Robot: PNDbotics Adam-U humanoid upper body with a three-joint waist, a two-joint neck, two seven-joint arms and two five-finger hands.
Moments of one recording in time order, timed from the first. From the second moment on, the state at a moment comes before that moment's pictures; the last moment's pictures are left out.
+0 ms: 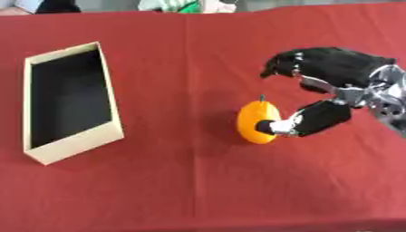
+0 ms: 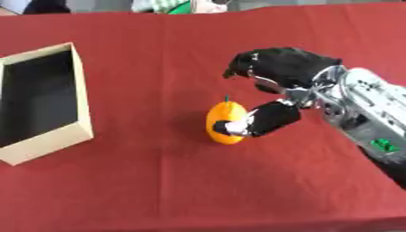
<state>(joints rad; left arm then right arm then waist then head) -0.27 0.53 0.15 -1.98 -0.29 -0.02 0.54 -0.69 -0.77 0.55 -1.87 0.75 0.17 0.61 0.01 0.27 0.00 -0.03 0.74</state>
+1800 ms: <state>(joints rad) -0.27 0.52 0.15 -1.98 -0.29 -0.02 0.54 -0.71 -0.68 0.60 -1.68 0.61 0.20 0.62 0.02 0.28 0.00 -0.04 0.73</state>
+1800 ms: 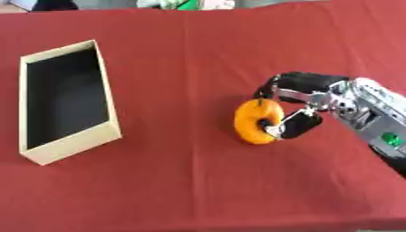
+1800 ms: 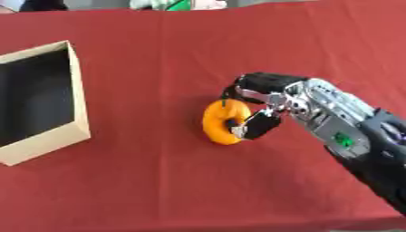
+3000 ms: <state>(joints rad) -0.28 0.52 0.15 -1.98 -0.28 -0.02 0.54 -0.96 -0.58 0.51 -1.92 0.57 0.37 0.58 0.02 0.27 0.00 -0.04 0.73</state>
